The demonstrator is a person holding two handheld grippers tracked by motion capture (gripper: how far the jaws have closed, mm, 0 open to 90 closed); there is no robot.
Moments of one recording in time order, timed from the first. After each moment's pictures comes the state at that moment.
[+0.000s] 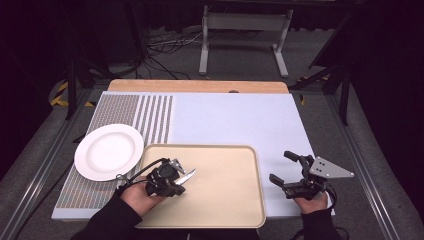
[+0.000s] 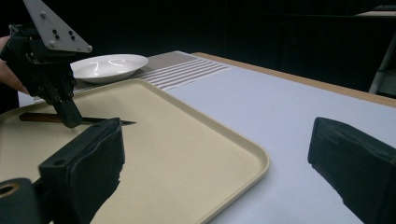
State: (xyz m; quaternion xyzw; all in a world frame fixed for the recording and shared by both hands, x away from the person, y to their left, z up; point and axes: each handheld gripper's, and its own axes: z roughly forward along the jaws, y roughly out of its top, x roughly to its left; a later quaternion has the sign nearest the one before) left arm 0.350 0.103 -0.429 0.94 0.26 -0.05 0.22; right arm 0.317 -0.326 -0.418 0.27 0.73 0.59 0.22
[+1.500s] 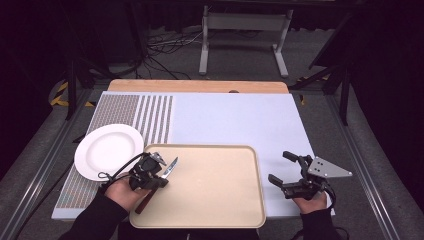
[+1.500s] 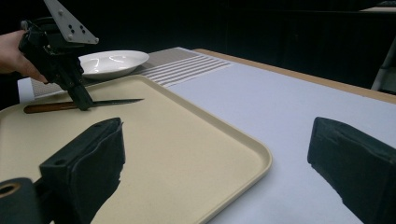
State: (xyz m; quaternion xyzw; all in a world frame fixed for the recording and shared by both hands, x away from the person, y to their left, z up) left arm 0.368 0.147 -0.433 0.92 0.32 -0.02 0.22; right arm 0.318 -0.324 -0.419 0.27 0.73 0.59 0.21
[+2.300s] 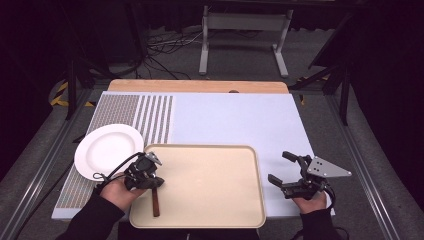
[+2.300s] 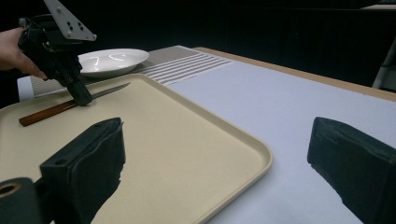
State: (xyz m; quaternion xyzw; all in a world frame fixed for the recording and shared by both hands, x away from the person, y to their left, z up) left arm 0.366 0.158 -0.433 0.92 0.32 -0.01 0.22; right arm 0.319 -0.323 -0.420 0.27 0.74 0.59 0.21
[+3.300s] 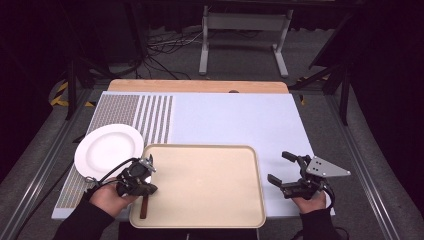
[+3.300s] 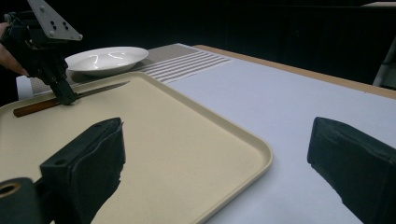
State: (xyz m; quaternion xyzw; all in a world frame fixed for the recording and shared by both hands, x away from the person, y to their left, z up) left arm 0.352 0.174 -0.431 0.93 0.31 -0.02 0.20; right arm 0.320 -0.322 -0.420 0.27 0.74 0.58 0.21
